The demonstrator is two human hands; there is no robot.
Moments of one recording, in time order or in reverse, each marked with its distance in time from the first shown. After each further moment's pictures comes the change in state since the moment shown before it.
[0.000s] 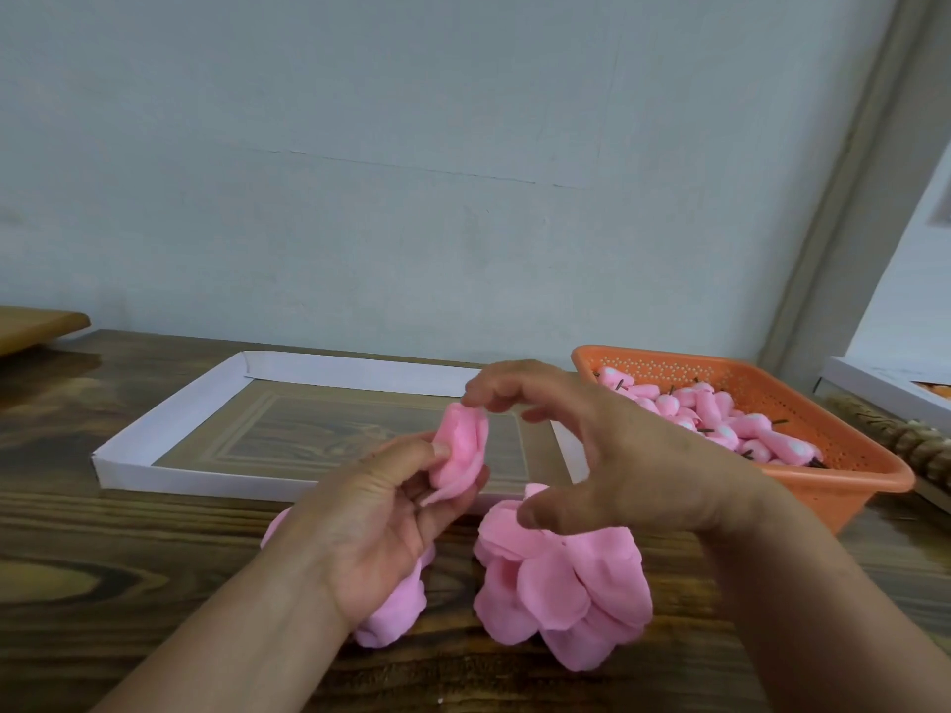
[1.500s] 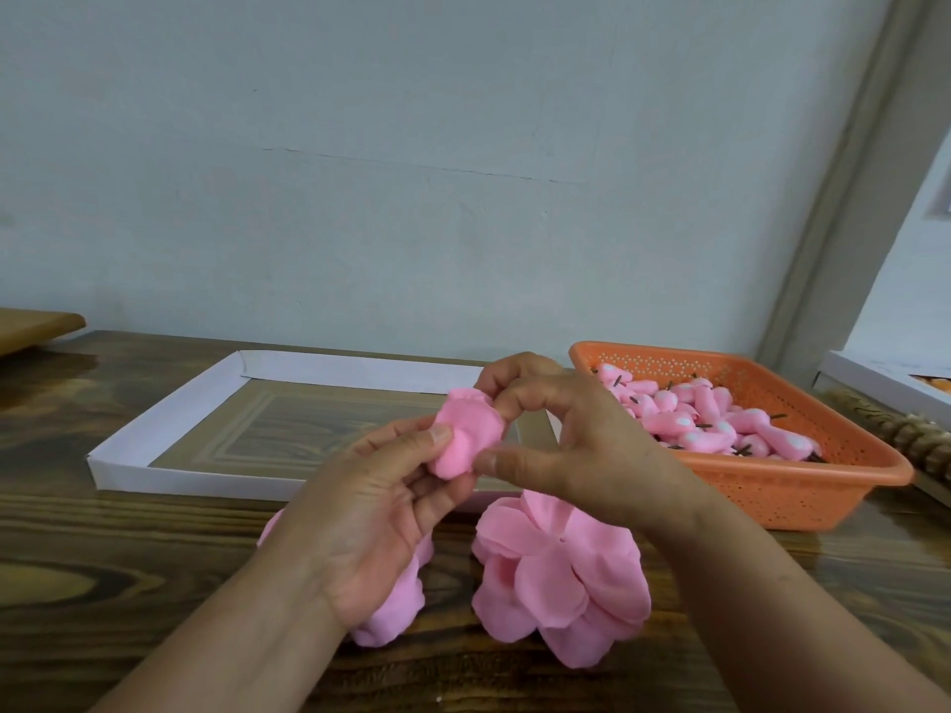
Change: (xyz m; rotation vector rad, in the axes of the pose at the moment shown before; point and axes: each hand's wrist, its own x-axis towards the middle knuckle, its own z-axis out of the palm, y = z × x) left_hand 0.000 -0.003 -0.002 0.074 -0.080 0.143; right_hand 0.013 0.003 0.018 0.141 0.255 0.048
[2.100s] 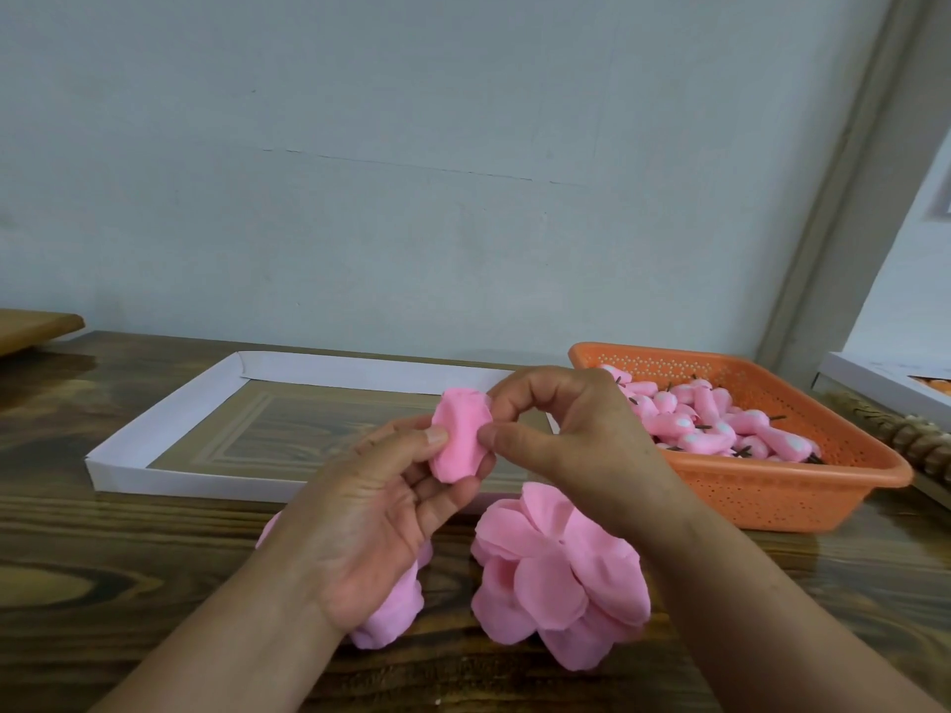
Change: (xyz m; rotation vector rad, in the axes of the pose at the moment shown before) left_hand 0.002 0.001 -0.005 -0.060 -0.104 -0.037; right_hand -0.001 -0.004 0.007 0.123 0.195 0.080
